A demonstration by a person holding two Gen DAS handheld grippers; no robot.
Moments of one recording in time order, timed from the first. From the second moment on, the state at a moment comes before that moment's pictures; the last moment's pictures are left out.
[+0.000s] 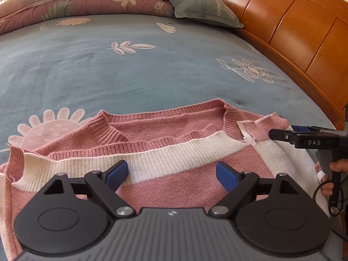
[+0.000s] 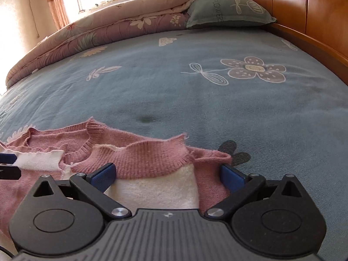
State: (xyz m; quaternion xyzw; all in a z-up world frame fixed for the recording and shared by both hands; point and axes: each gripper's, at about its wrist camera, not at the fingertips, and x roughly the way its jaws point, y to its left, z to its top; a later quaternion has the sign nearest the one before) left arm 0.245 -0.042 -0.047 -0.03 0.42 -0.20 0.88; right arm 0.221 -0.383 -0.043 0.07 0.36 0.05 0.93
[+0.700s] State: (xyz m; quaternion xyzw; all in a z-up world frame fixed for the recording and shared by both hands) left arm 0.177 -0.037 -0.010 -0.05 0.42 -0.20 0.88; right arm 0.081 -0.380 -0.028 0.15 0.41 0.19 0.88
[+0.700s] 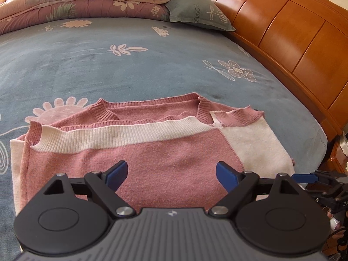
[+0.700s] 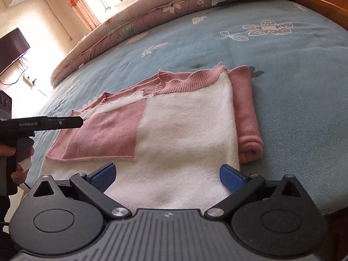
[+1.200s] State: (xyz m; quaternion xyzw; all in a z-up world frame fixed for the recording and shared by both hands) left arm 0.159 -0.018 -0.010 -0.07 0.43 -0.19 0.88; right arm 0.084 -0.342 0.001 0.09 0.36 0.22 0.90
